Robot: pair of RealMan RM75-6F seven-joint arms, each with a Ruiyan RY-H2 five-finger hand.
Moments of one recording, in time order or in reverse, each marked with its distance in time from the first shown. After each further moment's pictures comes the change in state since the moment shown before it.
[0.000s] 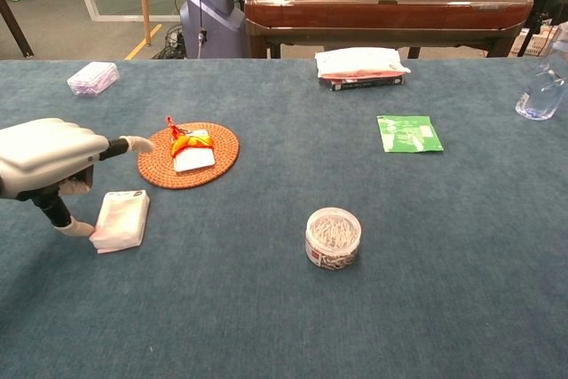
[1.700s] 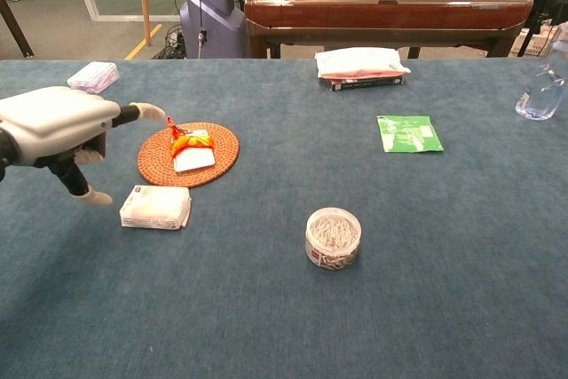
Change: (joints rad) left arm -0.050 0.001 -0.052 -0.073 -0.098 0.065 0.072; right arm 0.003 0.005 0.001 -0.001 -0.004 -0.006 0.011
